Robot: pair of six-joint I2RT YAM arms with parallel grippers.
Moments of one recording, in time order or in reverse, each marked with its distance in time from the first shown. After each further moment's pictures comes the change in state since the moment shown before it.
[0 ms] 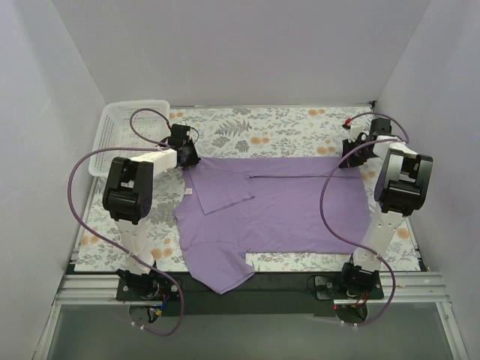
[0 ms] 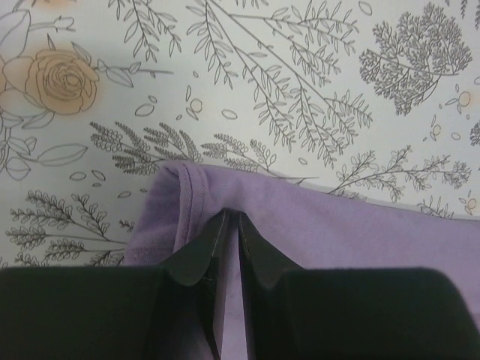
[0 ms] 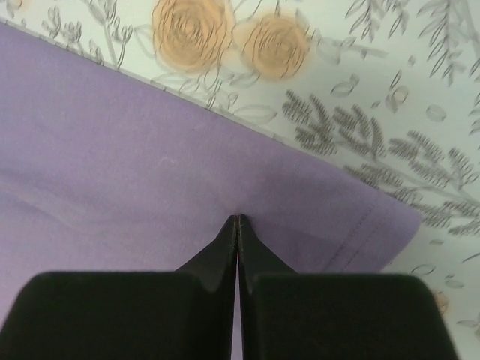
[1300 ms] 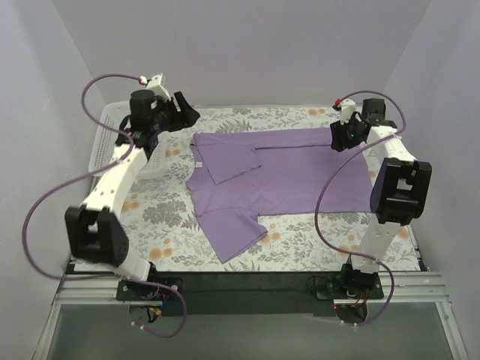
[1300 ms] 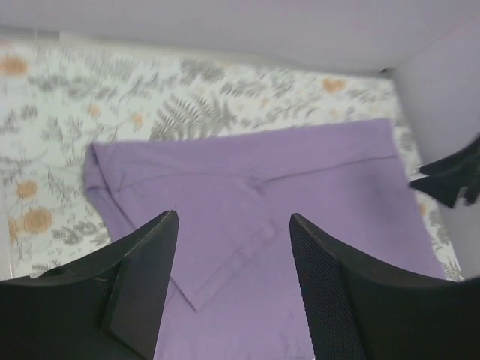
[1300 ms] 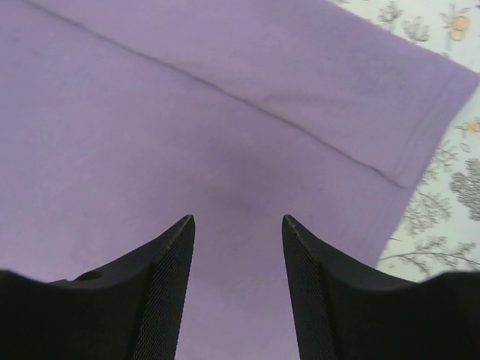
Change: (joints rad) left arm 0.069 -0.372 0.167 -0.087 0.344 0.064; right arm 0.129 -0.115 0.138 -0.015 0.146 -0.021
